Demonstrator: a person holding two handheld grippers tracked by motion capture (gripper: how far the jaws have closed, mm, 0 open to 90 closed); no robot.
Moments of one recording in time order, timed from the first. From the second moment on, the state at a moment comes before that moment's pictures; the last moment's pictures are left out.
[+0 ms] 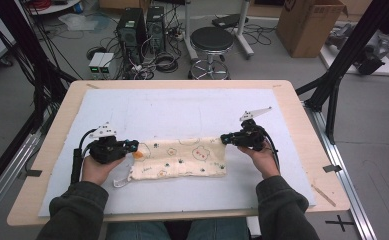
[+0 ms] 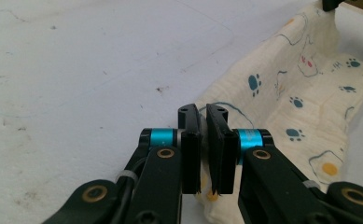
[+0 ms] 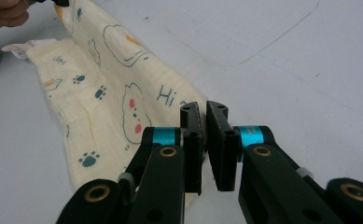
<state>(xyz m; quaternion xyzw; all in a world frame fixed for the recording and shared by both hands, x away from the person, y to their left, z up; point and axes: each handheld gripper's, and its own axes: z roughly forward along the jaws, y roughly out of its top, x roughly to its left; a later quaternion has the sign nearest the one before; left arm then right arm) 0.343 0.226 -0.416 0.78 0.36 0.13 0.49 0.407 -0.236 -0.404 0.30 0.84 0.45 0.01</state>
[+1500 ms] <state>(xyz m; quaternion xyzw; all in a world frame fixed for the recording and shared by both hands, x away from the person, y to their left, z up) 0.290 0.222 -0.422 0.83 0.30 0.12 0.45 0.348 -0.243 -0.420 0.25 0.86 0.44 0.01</state>
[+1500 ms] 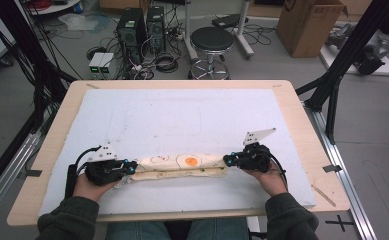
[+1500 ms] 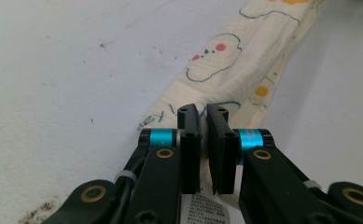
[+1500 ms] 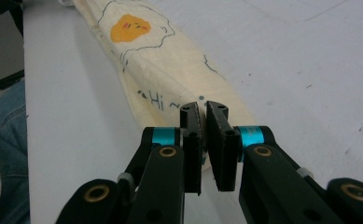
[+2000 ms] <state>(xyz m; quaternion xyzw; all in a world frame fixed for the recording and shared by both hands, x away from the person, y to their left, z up) 0.283 0.222 -0.433 0.85 0.30 0.12 0.43 0.336 -0.240 -0.430 0.23 0.88 0.42 0.01</state>
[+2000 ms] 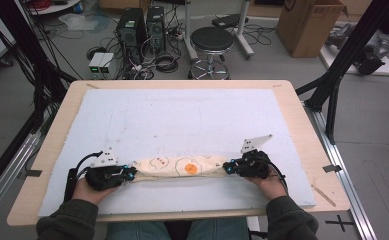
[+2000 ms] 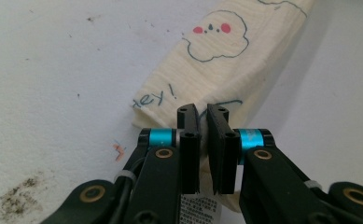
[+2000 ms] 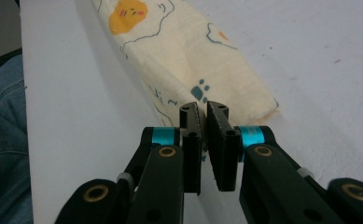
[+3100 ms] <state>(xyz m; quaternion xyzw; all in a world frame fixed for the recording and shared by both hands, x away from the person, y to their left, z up) 0.274 0.232 -0.417 0.82 0.30 0.12 0.48 0.336 -0.198 -0.428 0.22 0.89 0.40 -0.01</state>
